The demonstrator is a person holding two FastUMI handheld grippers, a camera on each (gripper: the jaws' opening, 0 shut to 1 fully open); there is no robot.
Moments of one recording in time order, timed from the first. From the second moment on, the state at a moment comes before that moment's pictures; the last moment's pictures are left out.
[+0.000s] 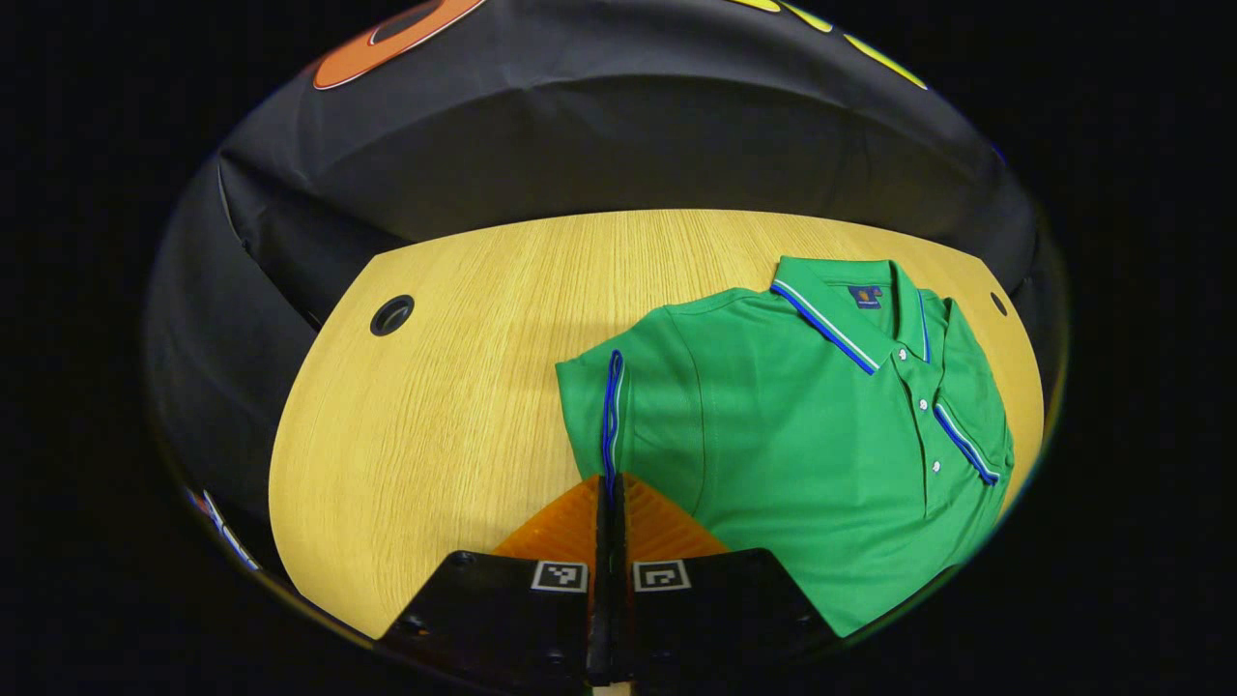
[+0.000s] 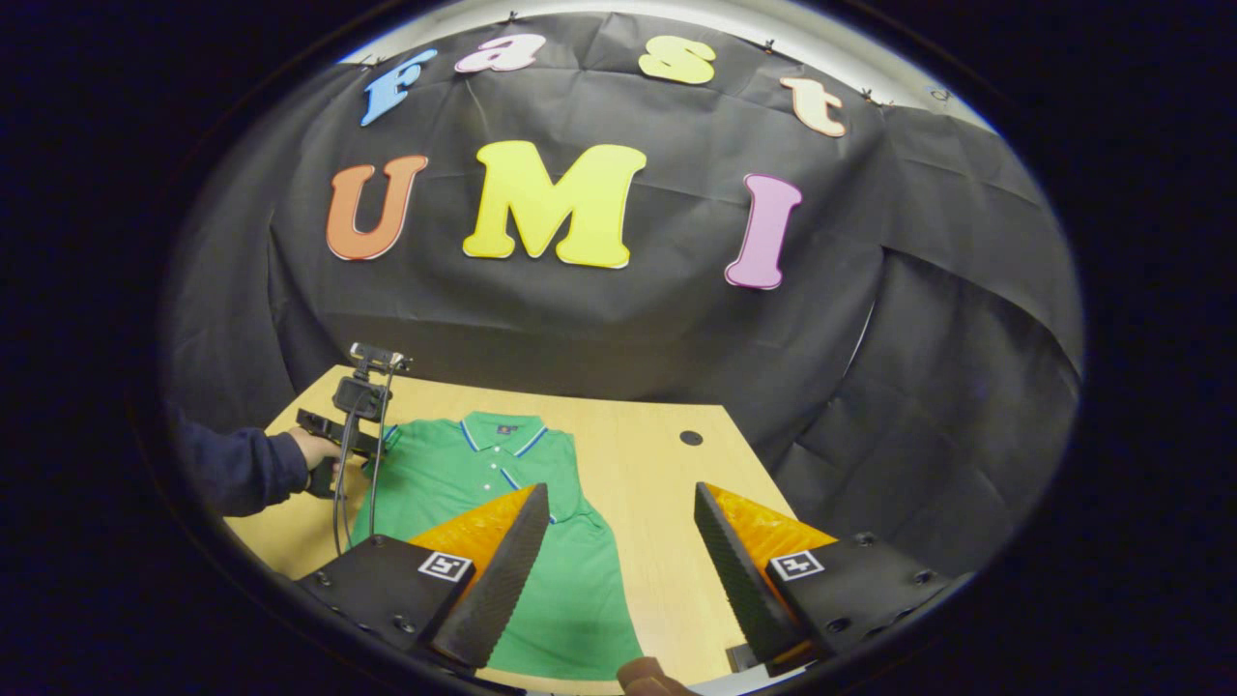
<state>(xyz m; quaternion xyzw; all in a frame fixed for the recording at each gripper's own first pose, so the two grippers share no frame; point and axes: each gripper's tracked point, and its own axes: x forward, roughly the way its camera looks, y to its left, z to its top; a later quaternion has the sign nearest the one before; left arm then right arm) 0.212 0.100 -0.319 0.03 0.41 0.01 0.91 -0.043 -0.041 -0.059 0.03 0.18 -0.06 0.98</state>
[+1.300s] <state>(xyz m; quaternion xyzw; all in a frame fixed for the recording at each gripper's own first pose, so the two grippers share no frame) 0.205 -0.032 -0.302 0.11 0.41 -0.10 0.90 -0.062 -0.093 -0.103 0.06 0.21 -0.10 0.97</state>
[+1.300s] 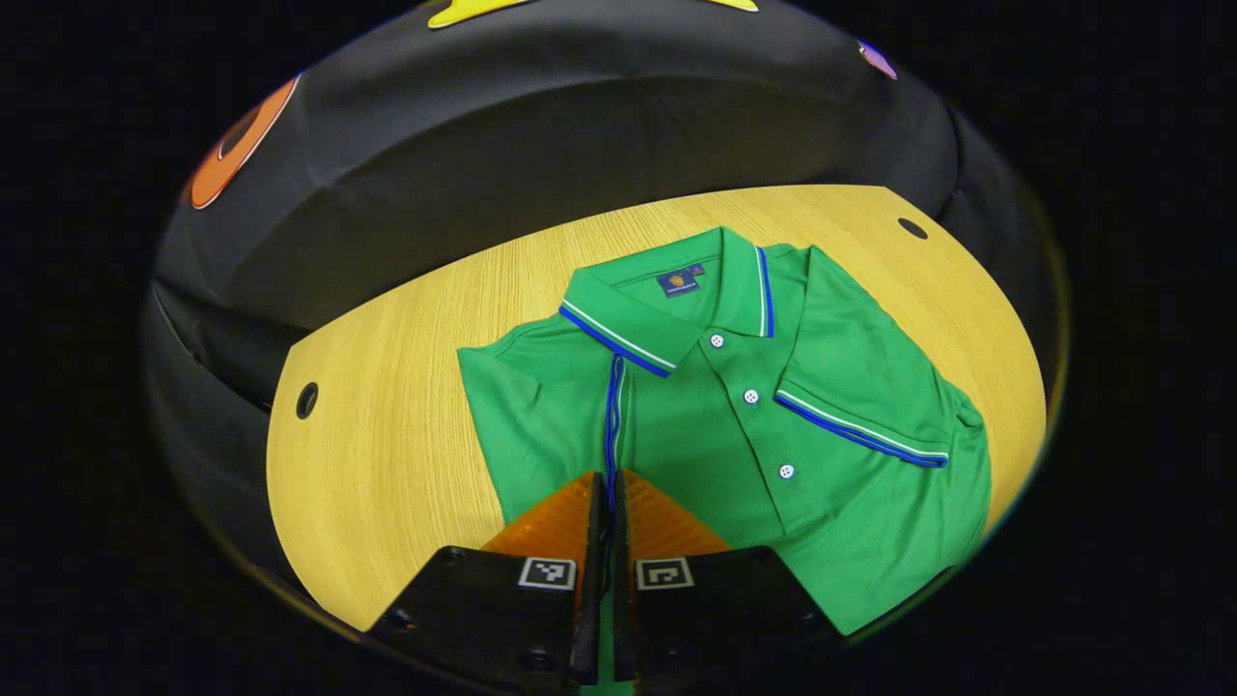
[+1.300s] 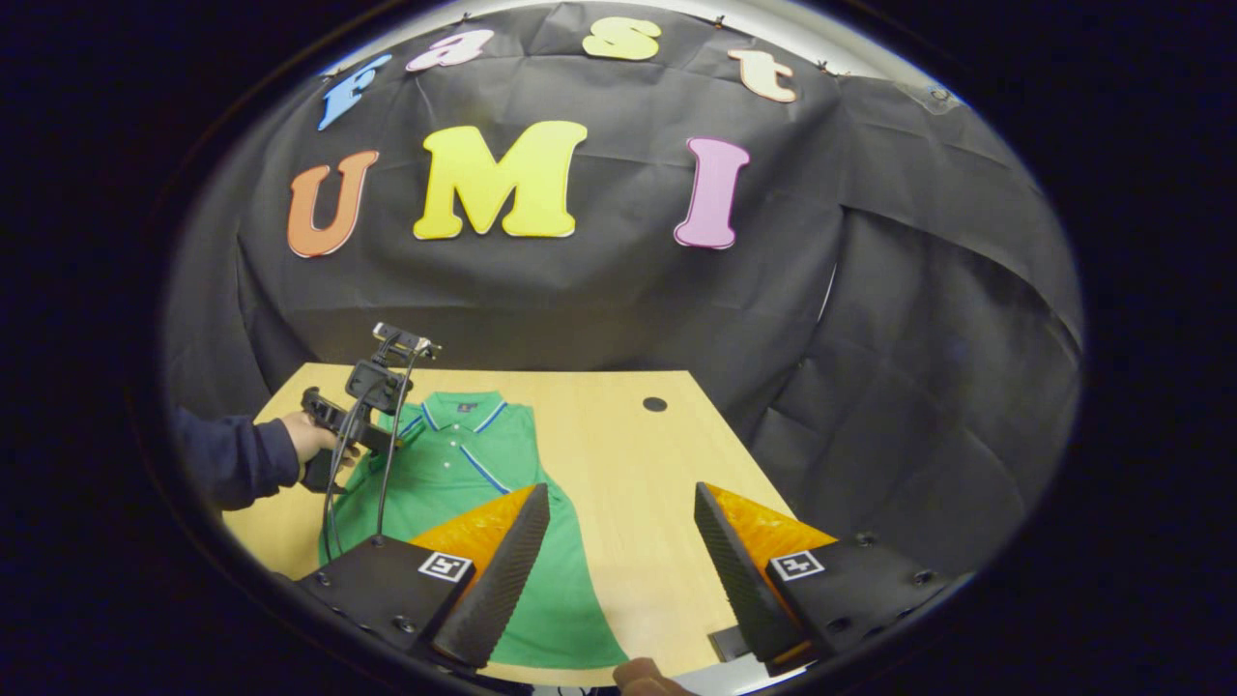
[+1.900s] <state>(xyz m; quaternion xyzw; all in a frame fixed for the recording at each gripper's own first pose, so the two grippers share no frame) 0.133 0.009 -0.253 0.06 0.35 -0.06 0.93 -0.034 -0.066 -0.149 0.08 0.25 -0.01 0.97</state>
